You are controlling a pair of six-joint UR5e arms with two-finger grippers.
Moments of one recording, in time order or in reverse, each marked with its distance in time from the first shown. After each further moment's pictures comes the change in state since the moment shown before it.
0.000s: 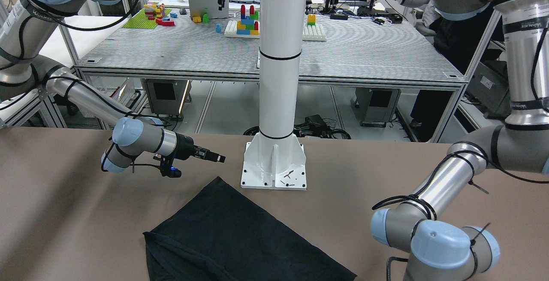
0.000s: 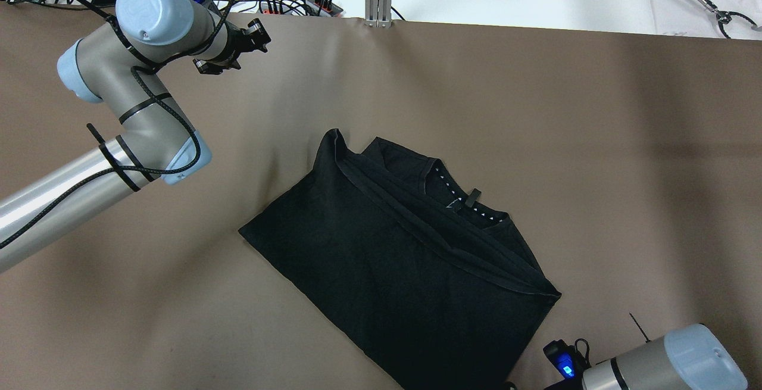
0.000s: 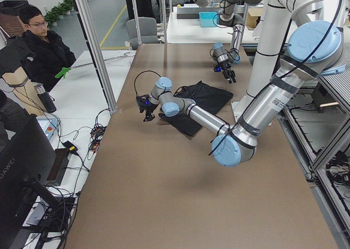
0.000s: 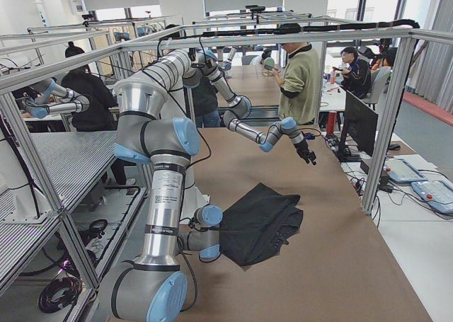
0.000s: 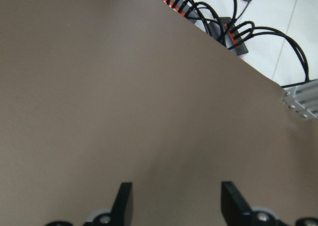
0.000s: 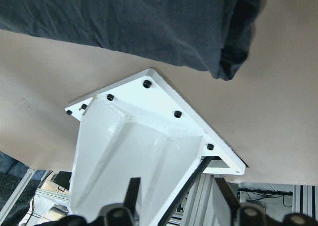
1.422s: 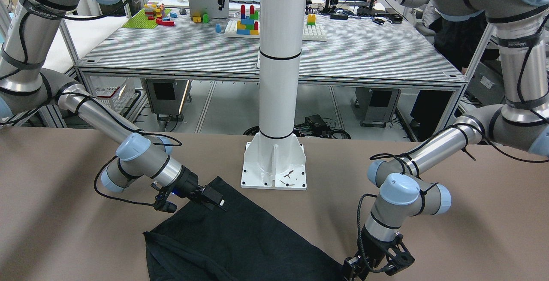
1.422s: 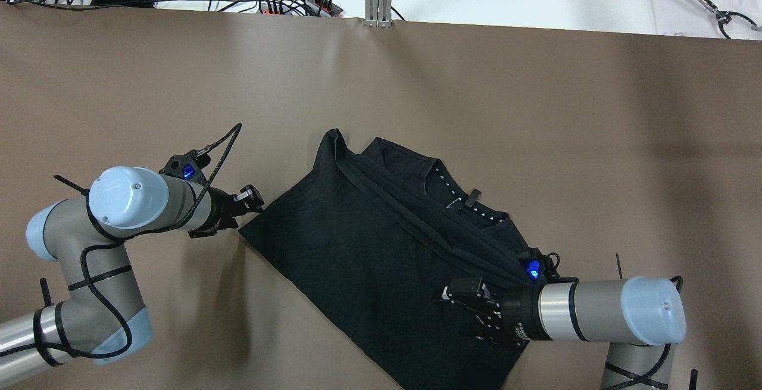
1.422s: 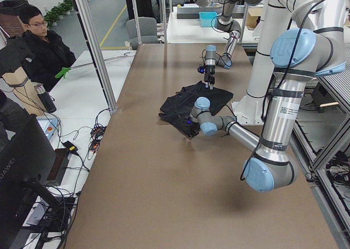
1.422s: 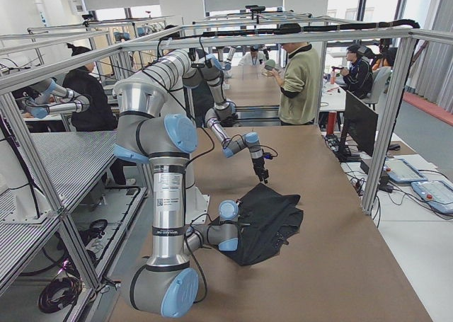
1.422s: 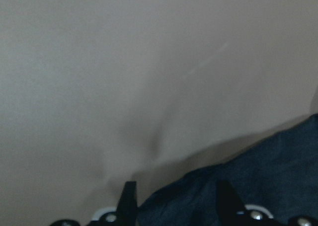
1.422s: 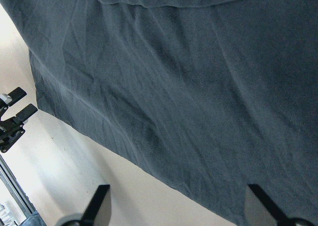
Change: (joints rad) left arm 0.318 0.389 -0.335 -0.030 0.002 -0.186; right arm 0.140 0.159 -0.117 -0.108 -0.273 -0.251
